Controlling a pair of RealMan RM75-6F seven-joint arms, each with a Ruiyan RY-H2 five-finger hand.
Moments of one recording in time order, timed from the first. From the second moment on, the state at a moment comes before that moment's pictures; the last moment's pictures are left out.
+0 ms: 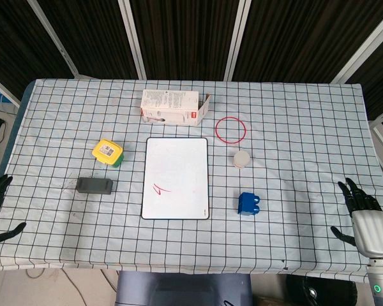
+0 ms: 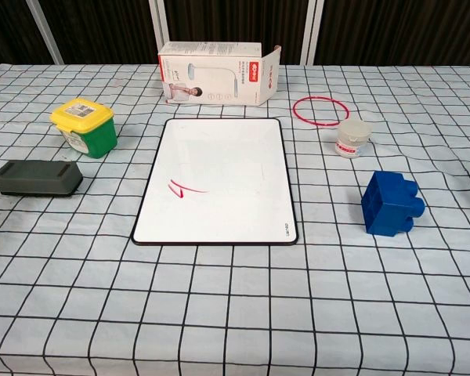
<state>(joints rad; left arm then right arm) -0.05 -1.10 -0.03 -1.62 1.54 1.56 0.04 0.07 -1.15 0.07 -1.58 -1.52 1.53 -0.12</state>
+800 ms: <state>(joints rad) -0.05 -1.10 -0.03 -1.62 1.54 1.55 0.05 0.07 -1.14 0.07 -1.59 -1.52 1.52 -0.12</state>
